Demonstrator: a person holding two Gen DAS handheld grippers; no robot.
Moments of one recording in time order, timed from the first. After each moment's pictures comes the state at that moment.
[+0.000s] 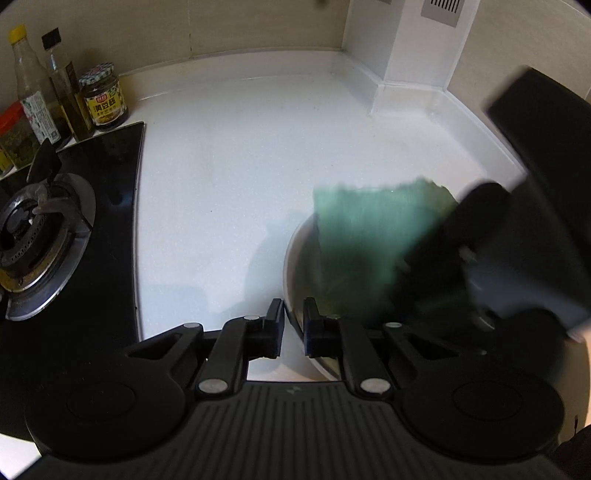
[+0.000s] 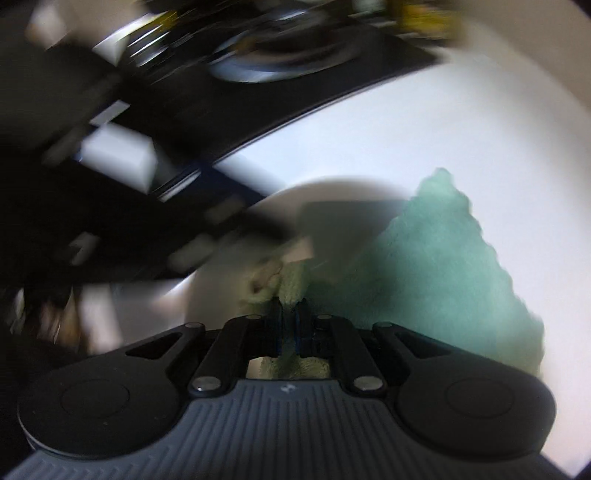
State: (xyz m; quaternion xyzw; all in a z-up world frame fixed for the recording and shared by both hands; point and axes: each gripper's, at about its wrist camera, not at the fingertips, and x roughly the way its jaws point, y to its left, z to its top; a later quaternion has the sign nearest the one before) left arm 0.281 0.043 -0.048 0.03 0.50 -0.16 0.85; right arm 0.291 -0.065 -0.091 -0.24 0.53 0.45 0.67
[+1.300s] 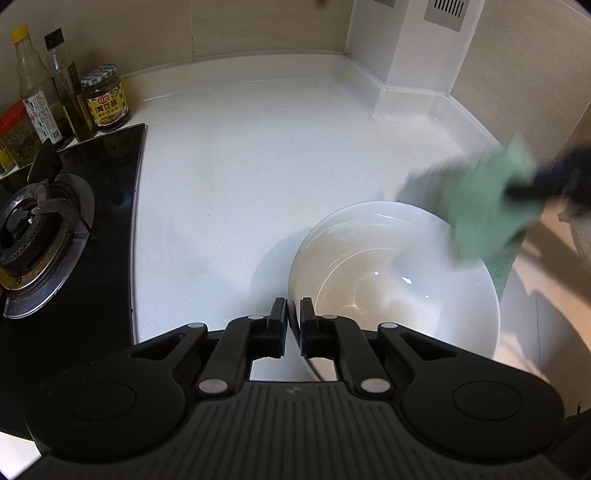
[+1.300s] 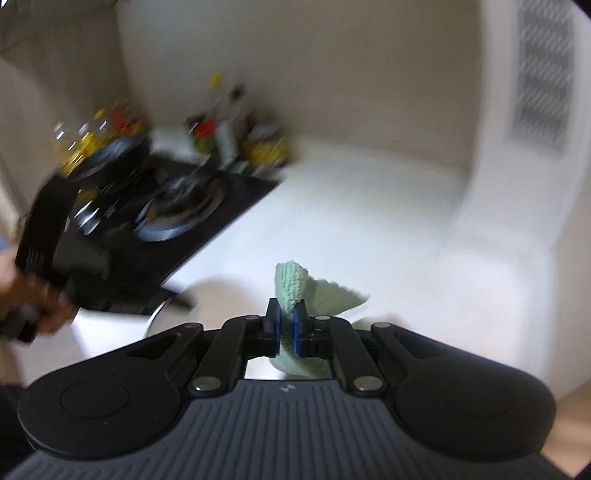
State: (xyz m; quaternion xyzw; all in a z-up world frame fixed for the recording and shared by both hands) left arm 0.279 0.036 -0.052 0.03 0.49 -0.15 0.86; right arm 0.284 -0.207 -0.026 -0.04 0.40 0.34 0.85
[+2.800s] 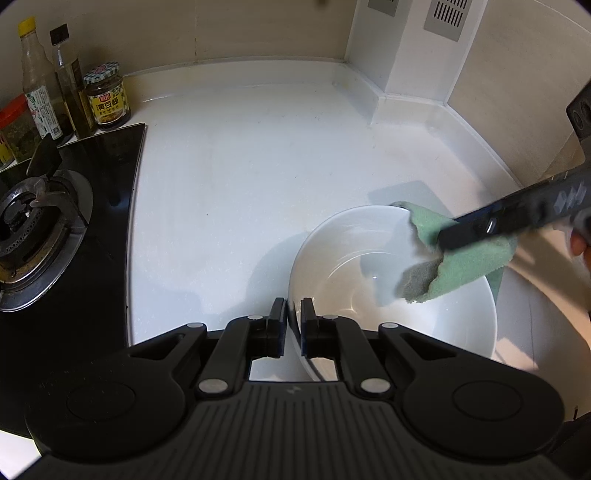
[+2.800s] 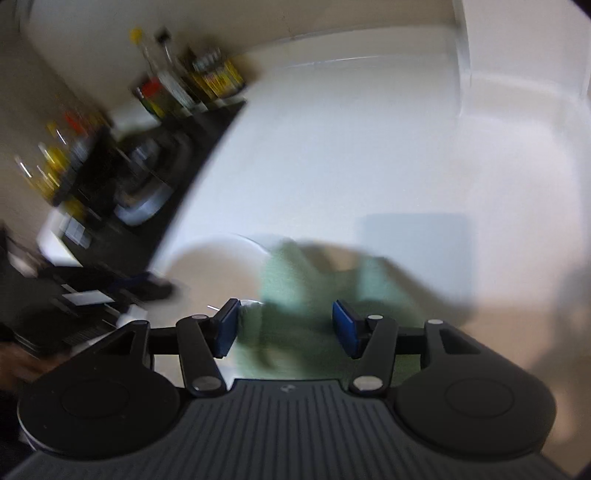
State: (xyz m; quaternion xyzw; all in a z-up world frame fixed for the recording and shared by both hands) left arm 0.272 0.039 -0.054 0.02 0.48 -0.16 0.86; right arm 0.335 -0.219 -0.064 0.15 0.53 0.28 0.79
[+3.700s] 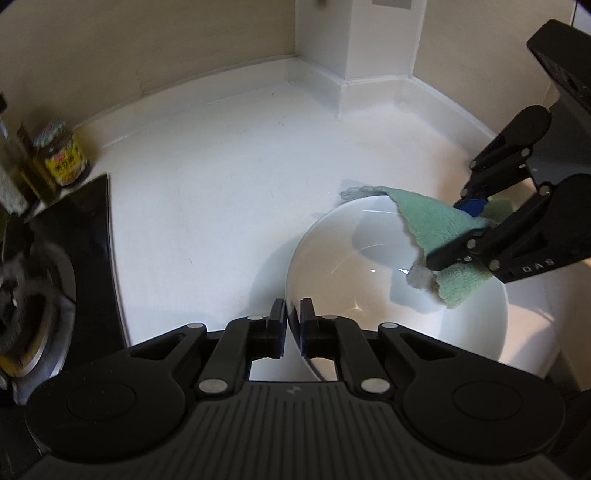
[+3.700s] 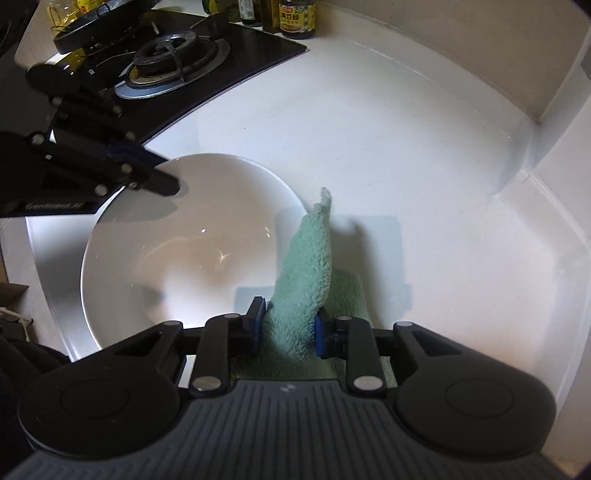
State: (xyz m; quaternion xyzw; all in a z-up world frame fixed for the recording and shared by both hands) left arm 0.310 0.019 -0.050 0.11 0.48 -0.21 0.85; right arm 0.333 -0.148 -0.072 -0.18 0.52 0.32 0.77
